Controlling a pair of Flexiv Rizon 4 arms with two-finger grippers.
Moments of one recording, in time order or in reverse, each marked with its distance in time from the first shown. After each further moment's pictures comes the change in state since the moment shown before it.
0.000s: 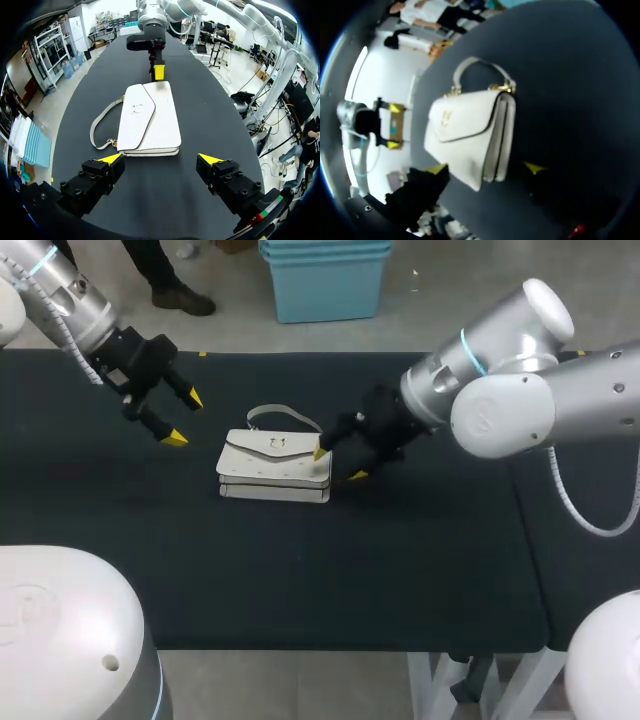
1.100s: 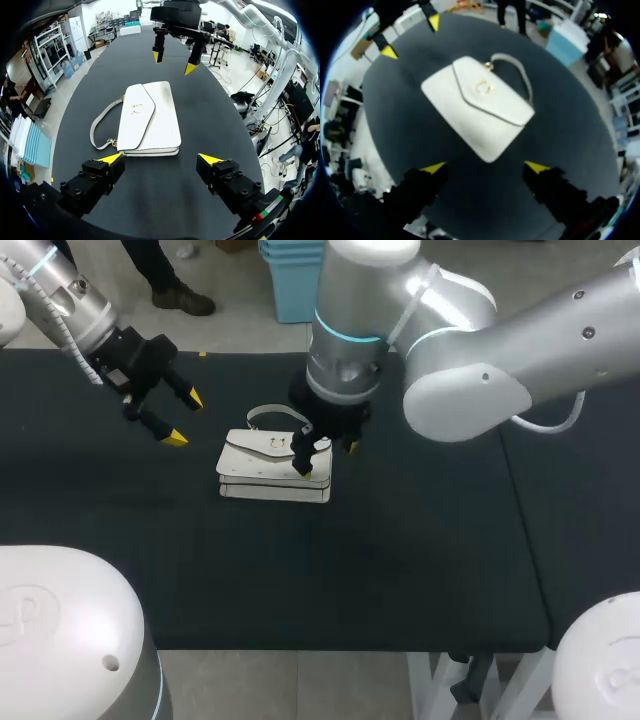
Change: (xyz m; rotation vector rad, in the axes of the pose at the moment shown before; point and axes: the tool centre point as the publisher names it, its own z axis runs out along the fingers) left arm 0.000 0.000 0.000 0.000 0.000 0.000; right arm 0.040 -0.027 -0.034 0.128 -0.631 -0.672
